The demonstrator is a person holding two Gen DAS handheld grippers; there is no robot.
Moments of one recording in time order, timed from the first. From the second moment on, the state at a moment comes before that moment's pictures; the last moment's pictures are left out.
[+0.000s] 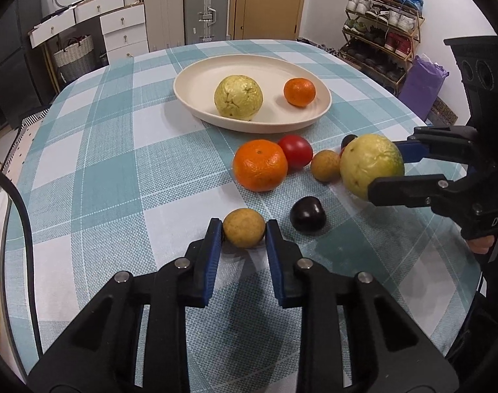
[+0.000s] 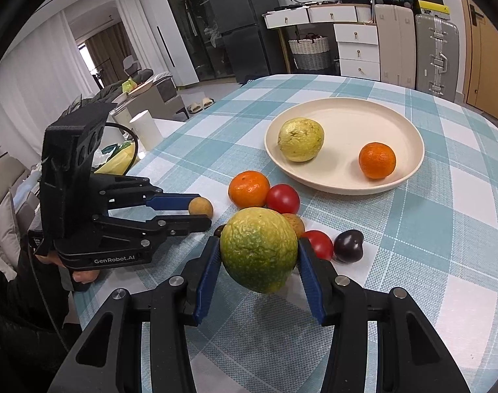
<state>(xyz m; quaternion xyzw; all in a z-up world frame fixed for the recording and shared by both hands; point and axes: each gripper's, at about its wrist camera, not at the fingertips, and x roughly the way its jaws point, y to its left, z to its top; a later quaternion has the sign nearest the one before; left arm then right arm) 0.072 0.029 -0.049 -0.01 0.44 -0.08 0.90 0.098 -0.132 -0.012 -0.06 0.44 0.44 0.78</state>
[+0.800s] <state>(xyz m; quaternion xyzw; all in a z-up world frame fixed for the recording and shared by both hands) 0.083 0.021 -0.011 -0.04 0.36 -0.07 0.93 0.124 -0.158 0.004 -0.02 0.41 0.38 0.83</state>
